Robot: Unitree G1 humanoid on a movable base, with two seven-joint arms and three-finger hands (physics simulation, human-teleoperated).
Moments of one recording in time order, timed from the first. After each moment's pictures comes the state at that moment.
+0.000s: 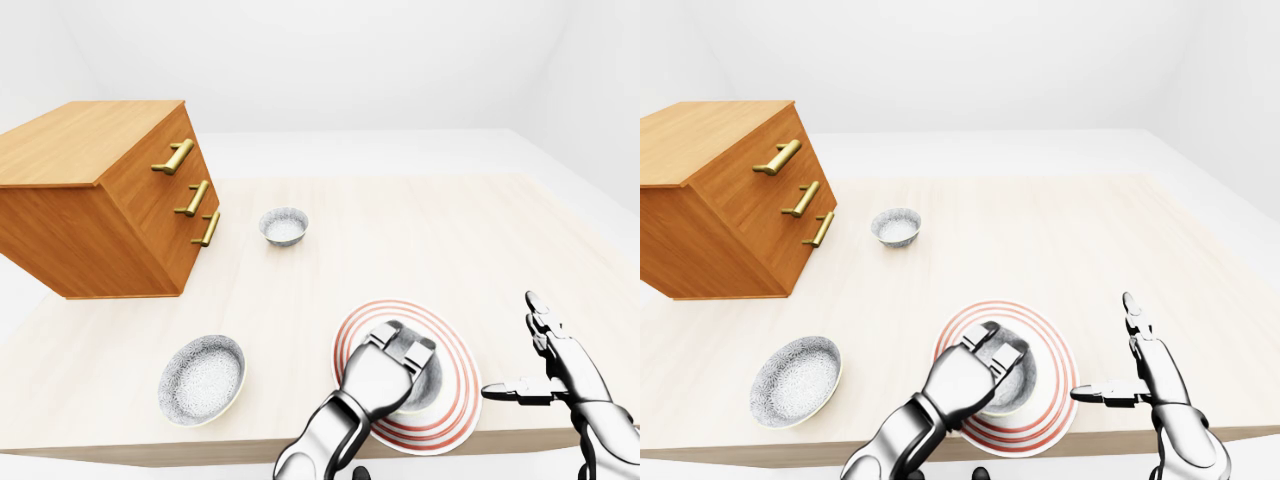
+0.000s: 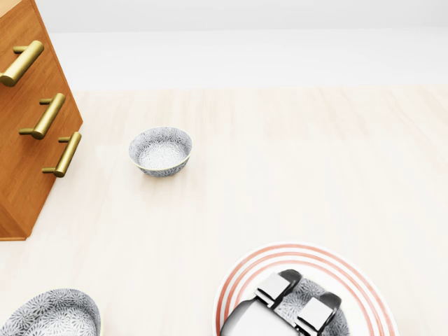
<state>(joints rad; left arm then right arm) 0.09 -0.01 -0.71 -0.11 1.45 -0.09 -0.26 0.22 -0.14 -0.63 -0.17 -0.24 0.09 0.50</state>
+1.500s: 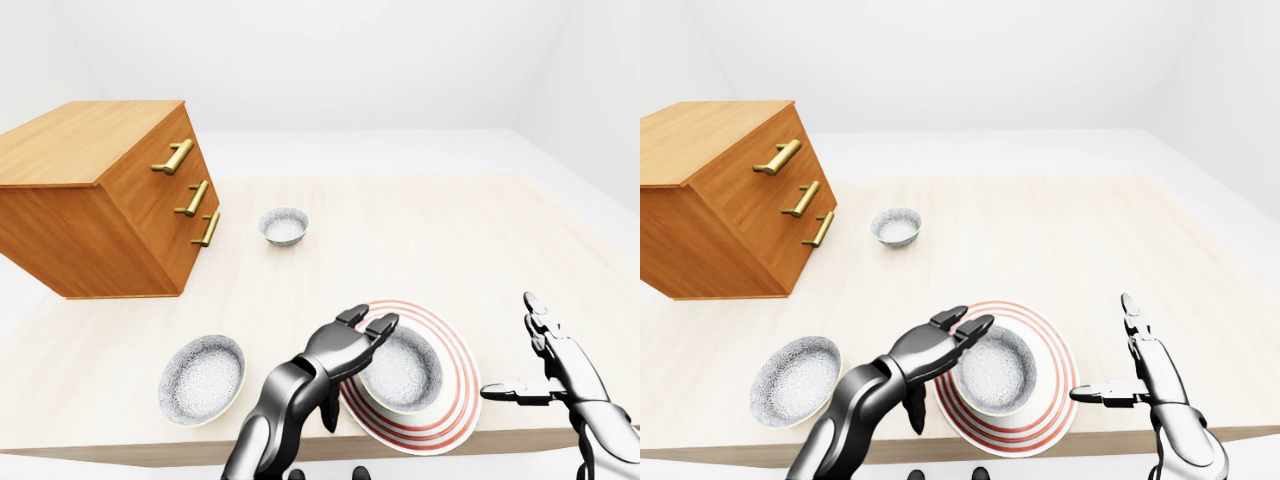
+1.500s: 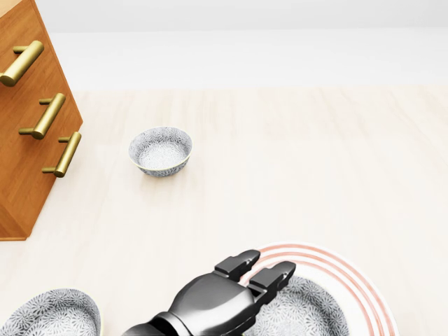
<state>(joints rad) 0.02 0.01 -0.46 -0.25 1.13 -0.09 -0.70 0.22 -0.14 -0.62 -0.16 -0.25 0.09 0.50</state>
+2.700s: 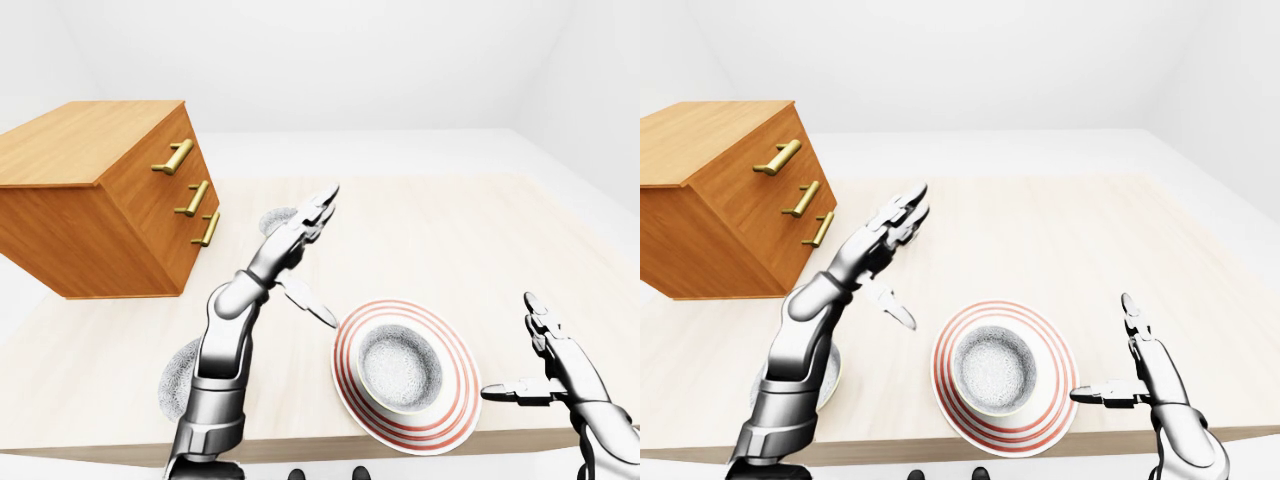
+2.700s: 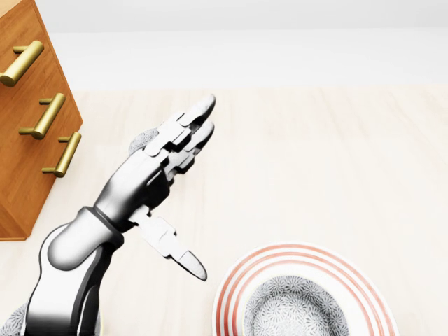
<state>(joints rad) -0.37 0.03 0.00 -0.08 0.05 0.09 -0.66 0.22 -0.14 -0.63 -0.16 -0.26 0.09 0.50</state>
